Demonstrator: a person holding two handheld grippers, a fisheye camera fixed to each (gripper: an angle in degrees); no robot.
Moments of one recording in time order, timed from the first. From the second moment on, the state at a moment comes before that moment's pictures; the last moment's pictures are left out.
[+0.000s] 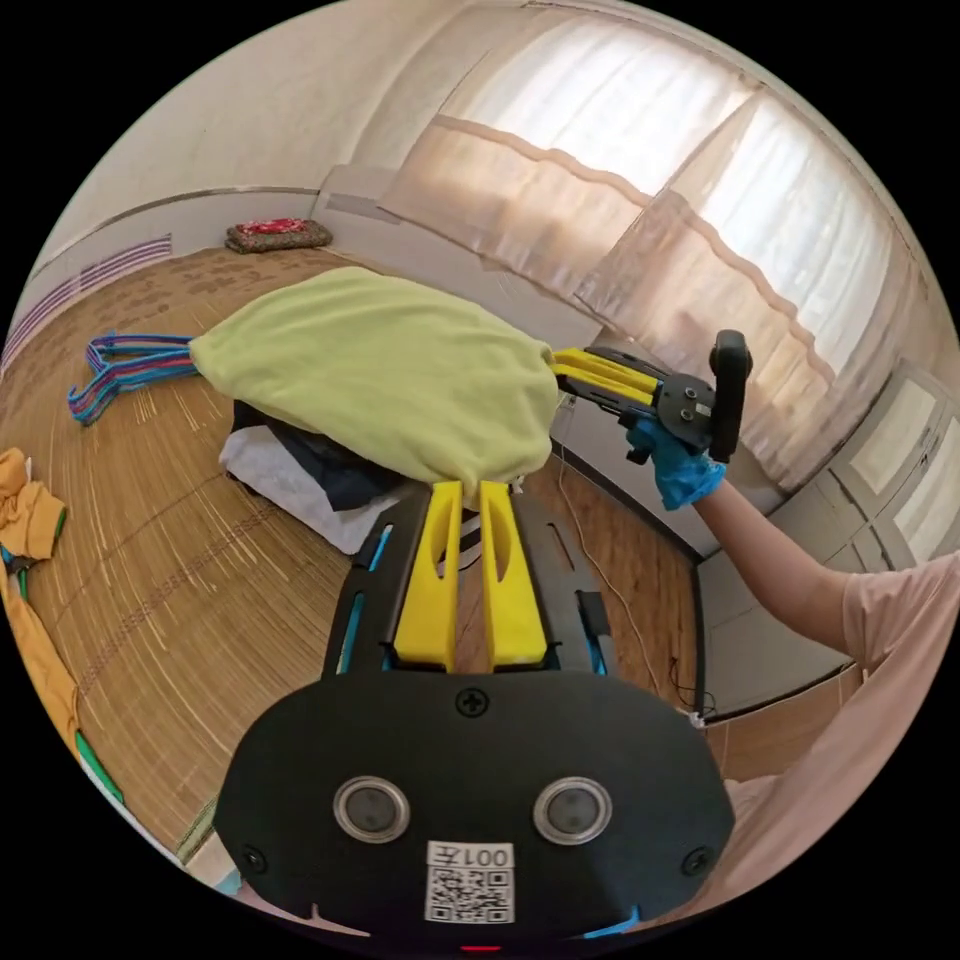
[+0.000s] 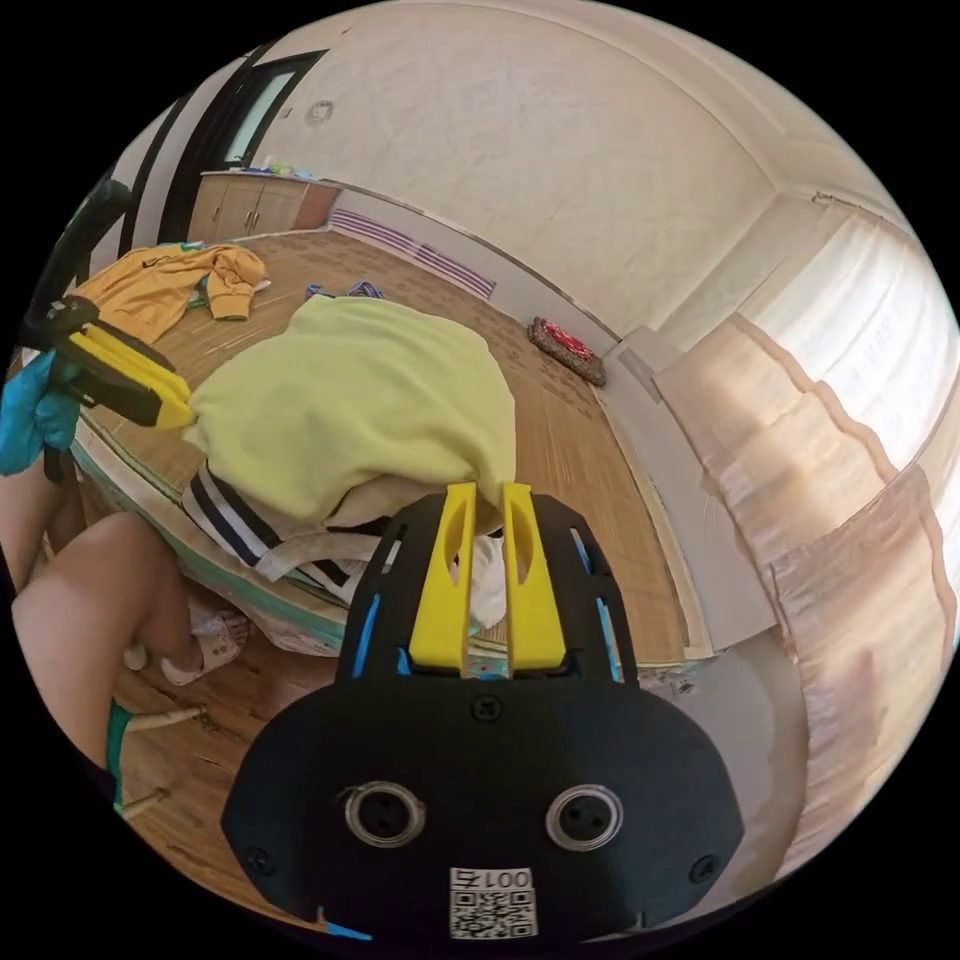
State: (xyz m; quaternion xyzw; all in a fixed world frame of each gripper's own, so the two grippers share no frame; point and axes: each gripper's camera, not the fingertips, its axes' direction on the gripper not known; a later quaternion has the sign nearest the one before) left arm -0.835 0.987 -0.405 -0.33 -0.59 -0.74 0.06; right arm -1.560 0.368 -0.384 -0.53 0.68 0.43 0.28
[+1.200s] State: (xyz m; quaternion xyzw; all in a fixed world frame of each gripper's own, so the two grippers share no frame) left arm -0.848 0.931 -0.253 -0.46 -0.57 -0.66 -0.14; right arm -1.531 0.338 -0.306 -0.31 0.69 0.60 0.28
